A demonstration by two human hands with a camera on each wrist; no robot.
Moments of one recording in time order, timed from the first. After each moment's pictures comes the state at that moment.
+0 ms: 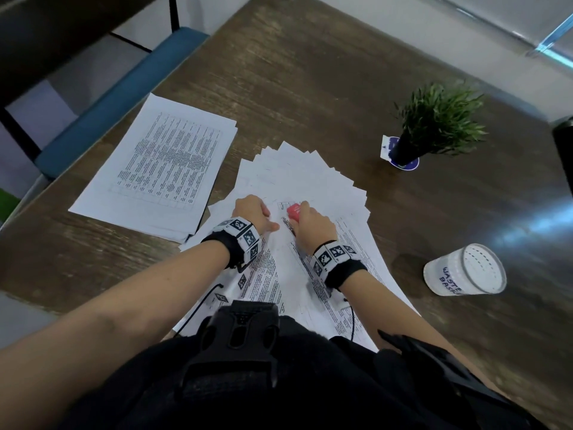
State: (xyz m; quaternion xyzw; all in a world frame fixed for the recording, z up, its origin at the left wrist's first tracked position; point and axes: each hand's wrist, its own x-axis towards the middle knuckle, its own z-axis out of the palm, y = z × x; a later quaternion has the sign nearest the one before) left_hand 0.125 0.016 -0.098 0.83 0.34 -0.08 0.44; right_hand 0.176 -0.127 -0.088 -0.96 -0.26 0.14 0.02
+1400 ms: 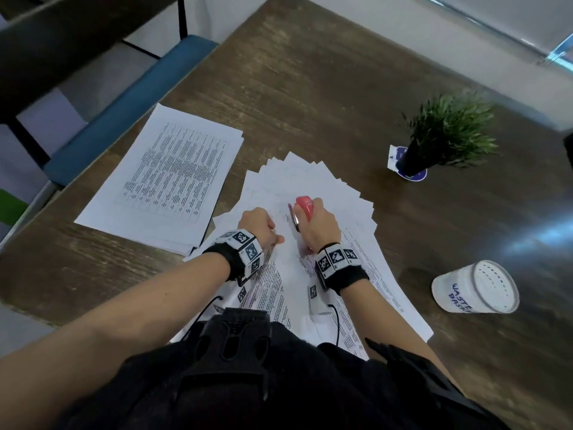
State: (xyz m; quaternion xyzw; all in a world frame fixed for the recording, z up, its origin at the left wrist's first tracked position) left_hand 0.129 0.021 -0.100 0.84 0.31 -0.11 0.42; right_hand 0.189 -0.105 -0.074 -0.96 -0.14 0.14 0.20
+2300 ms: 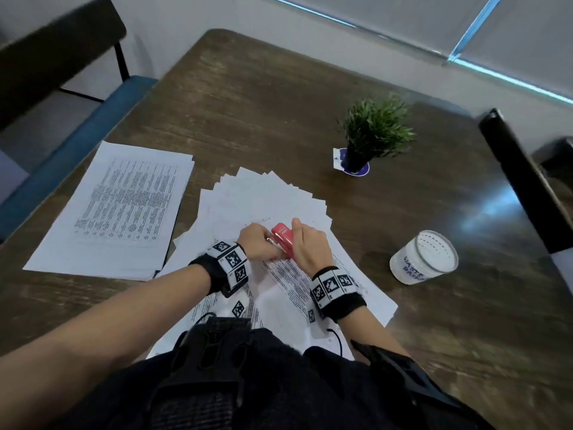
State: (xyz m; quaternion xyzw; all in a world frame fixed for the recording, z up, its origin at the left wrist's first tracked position) left_hand 0.131 -0.044 -0.051 0.84 0.18 -0.18 0.47; right_hand 0.153 -0.179 -0.041 -0.94 -0.13 0.07 0.30
